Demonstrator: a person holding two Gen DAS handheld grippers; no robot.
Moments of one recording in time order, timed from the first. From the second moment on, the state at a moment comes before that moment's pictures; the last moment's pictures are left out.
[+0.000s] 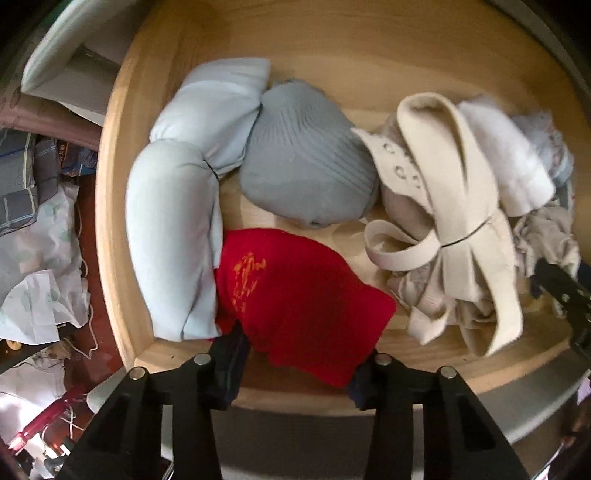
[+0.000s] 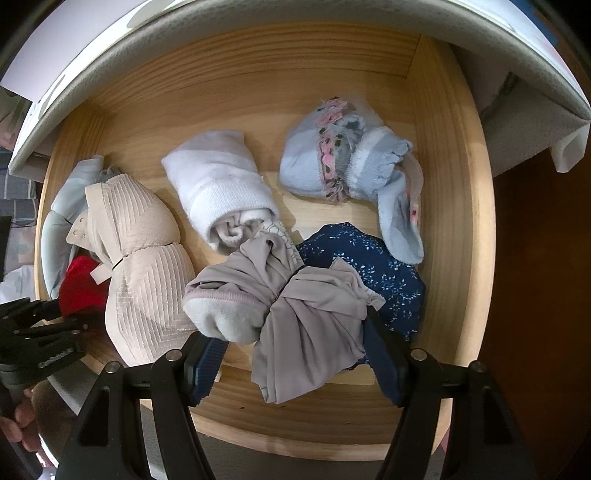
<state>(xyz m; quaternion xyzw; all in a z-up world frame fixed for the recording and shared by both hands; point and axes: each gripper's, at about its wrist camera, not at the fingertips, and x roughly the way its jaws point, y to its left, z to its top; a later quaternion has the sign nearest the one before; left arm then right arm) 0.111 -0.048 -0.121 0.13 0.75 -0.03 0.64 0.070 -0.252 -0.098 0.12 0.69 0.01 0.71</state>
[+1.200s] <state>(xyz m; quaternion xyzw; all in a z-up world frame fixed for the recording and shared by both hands) 0.093 -0.011 0.067 0.03 0.64 -0.13 0.76 0.049 -0.221 -0.094 0.06 0.68 0.00 0.73</state>
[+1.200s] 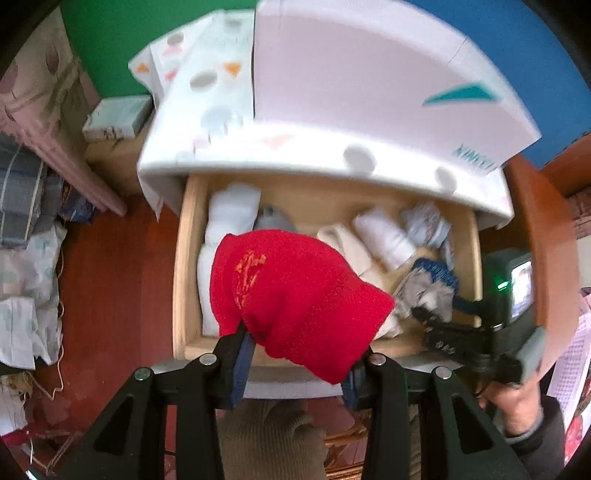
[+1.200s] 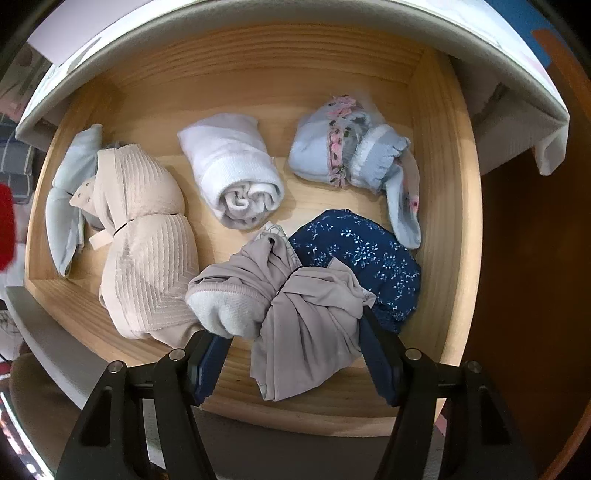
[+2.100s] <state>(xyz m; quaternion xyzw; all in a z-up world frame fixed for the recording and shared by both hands) 0.243 -0.118 0.169 0.13 0.45 -0.16 0.87 0.046 -0.220 -0.092 0.06 0.67 0.00 0.74</state>
